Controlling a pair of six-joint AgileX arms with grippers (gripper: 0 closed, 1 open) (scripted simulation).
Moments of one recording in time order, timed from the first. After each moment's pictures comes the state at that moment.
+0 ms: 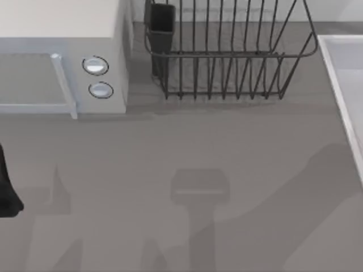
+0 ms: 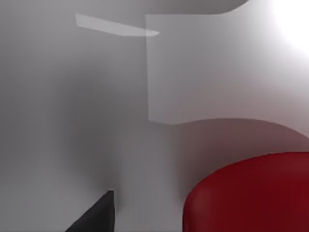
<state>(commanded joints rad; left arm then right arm) 0.00 0.00 0.00 0.00 0.00 0.00 -0.24 2.35 1.31 -0.53 0.00 -0.22</state>
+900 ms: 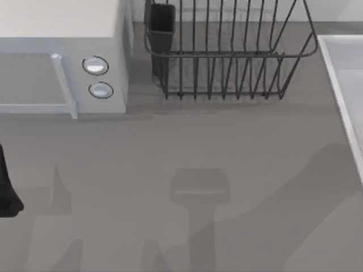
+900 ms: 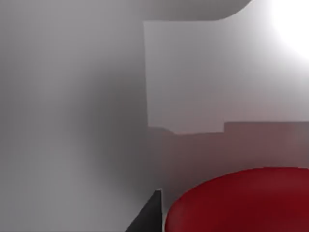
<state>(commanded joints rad) 0.00 0.00 0.00 0.00 0.00 0.00 -0.24 2.35 1.31 -0.53 0.00 -0.22</state>
